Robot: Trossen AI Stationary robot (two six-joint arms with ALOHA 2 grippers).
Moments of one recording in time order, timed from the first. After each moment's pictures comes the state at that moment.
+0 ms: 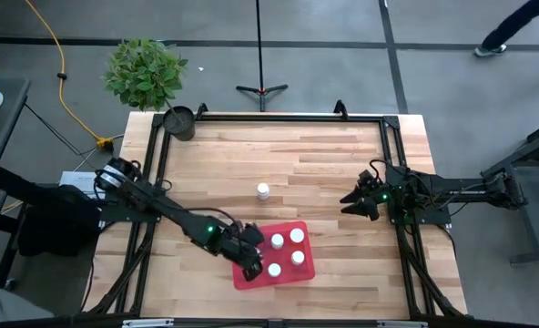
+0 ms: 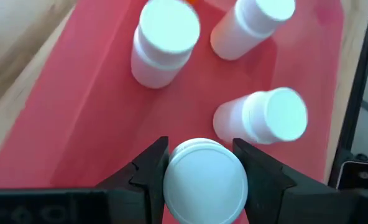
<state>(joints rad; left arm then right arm) -0.48 1.76 1.18 -0.39 -0.25 -0.94 -0.08 0.35 0.11 -0.11 -0.30 0.80</state>
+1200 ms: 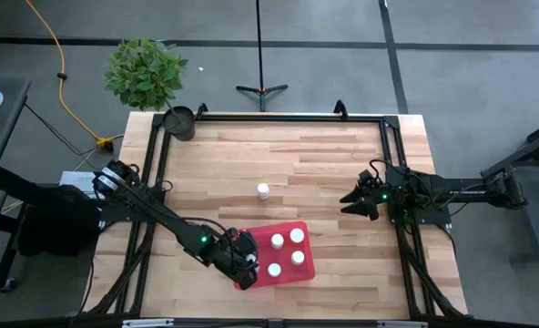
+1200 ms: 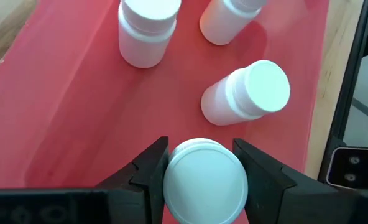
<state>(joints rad) -0.57 1.76 1.17 -0.39 -0.32 -1.02 -0.08 0.35 0.11 -0.11 -0.29 0.80</state>
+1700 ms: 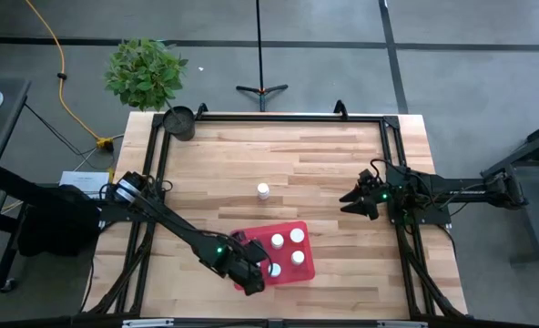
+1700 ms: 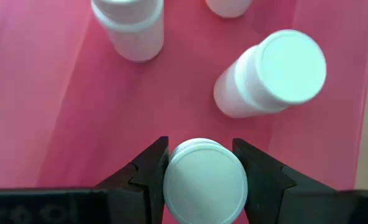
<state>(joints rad) -0.57 1.93 1.38 -0.59 -0.33 -0.92 -0.08 0.35 0.11 -0.09 -0.28 0.81</state>
